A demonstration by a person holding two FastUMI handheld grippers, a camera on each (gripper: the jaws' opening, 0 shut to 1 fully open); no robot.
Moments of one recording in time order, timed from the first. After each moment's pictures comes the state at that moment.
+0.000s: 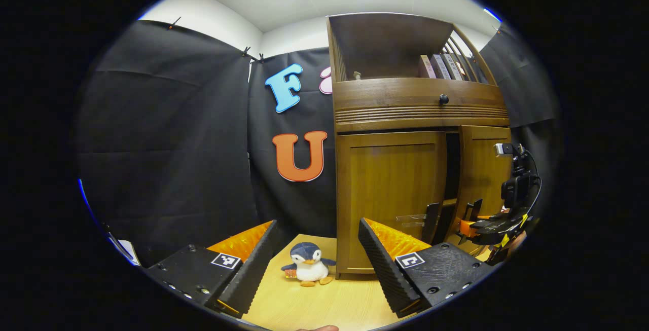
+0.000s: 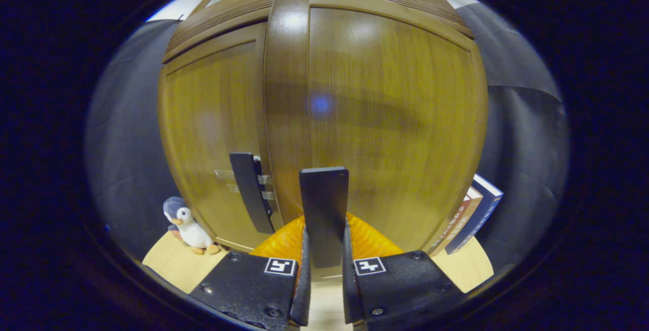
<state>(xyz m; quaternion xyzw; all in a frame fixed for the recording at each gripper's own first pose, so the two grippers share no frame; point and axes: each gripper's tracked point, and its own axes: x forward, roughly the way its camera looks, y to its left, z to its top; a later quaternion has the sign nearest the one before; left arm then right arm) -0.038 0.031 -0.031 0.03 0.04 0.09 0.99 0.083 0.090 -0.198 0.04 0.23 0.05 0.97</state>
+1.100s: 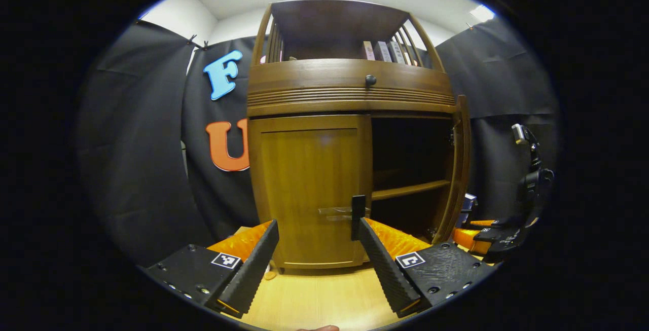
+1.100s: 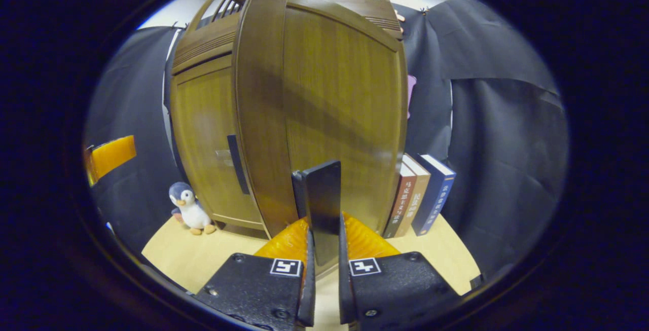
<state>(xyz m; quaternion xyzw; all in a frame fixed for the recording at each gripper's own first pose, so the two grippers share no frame) -0.010 -0.090 -0.050 0.02 0.08 -0.08 0.99 -0.025 0.004 -0.188 0.05 0.24 0.02 0.97</state>
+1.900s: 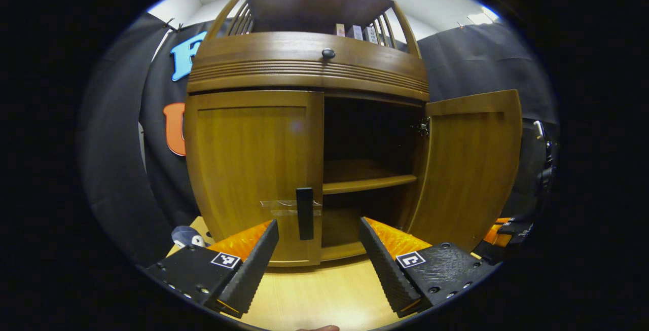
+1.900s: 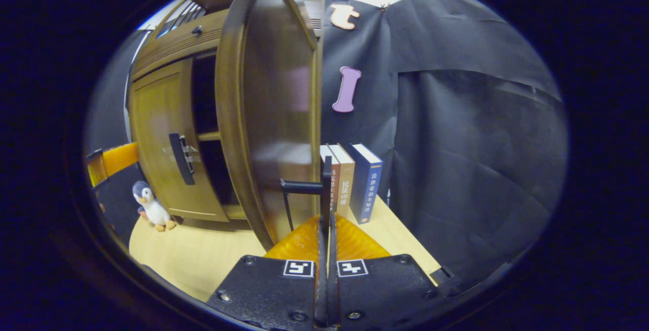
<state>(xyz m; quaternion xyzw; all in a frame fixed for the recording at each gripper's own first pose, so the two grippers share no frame) 0.023 -0.170 -0.081 0.00 0.13 -0.17 0.98 -0.072 -0.108 -0.186 0.07 0.25 -0.10 0.96</state>
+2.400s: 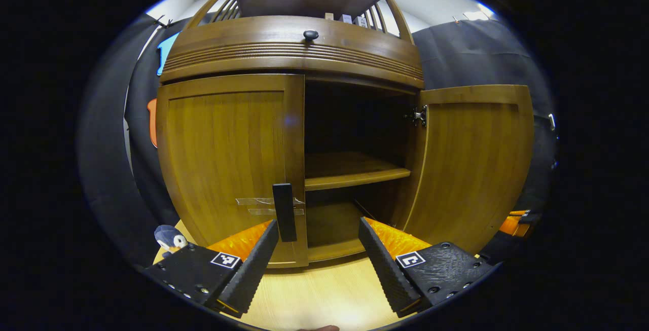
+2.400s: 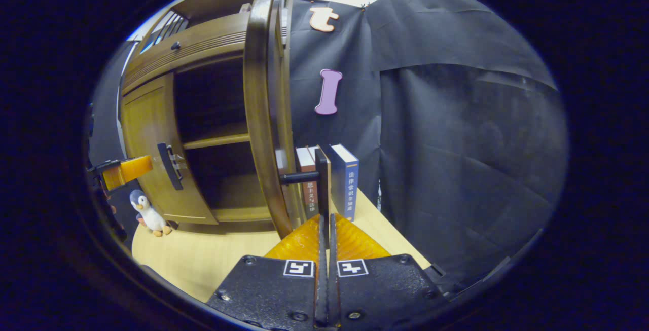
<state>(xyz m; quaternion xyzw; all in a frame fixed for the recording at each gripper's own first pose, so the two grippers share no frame) 0.044 -0.192 -0.098 0.01 0.14 -0.18 0.97 -0.097 -0.166 -0.181 0.07 0.24 -0.14 0.96</state>
